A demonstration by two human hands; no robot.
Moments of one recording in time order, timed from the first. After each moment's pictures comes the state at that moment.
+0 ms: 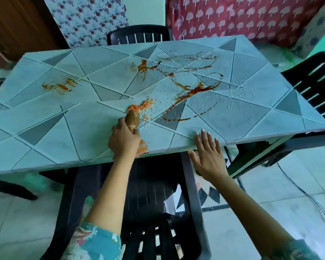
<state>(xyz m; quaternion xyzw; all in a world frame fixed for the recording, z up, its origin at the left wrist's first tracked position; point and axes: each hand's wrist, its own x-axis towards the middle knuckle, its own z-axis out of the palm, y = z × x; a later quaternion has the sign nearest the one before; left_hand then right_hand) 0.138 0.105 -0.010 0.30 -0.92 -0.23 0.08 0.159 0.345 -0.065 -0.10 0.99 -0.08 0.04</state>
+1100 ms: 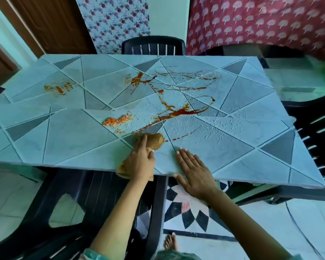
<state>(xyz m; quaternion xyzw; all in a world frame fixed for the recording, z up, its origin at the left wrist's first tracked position) 0.098 0.272 -0.029 0.28 -0.93 -0.21 0.07 0.066 0.454 -0.066 -0.36 0.93 -0.07 0.02</state>
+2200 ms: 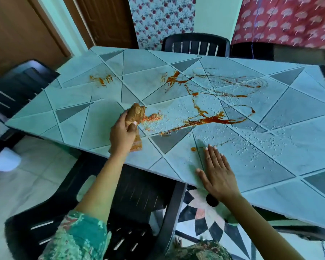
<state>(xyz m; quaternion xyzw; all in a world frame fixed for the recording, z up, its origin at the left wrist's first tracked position) 0.091 0.148 0.005 0.35 -0.84 -0.31 0.27 0.032 0.439 -0.065 -0.34 0.94 -0.09 0.01</state>
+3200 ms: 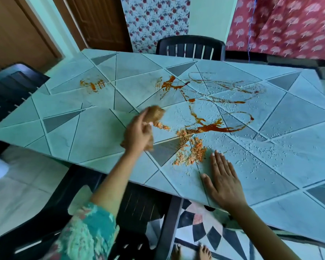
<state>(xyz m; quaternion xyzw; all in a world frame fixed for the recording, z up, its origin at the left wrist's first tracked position) 0.024 0.155 -0.013 0.27 -0.88 -0.31 0.26 0.010 0.440 -0.067 -0.30 0.95 -0.11 0.01</state>
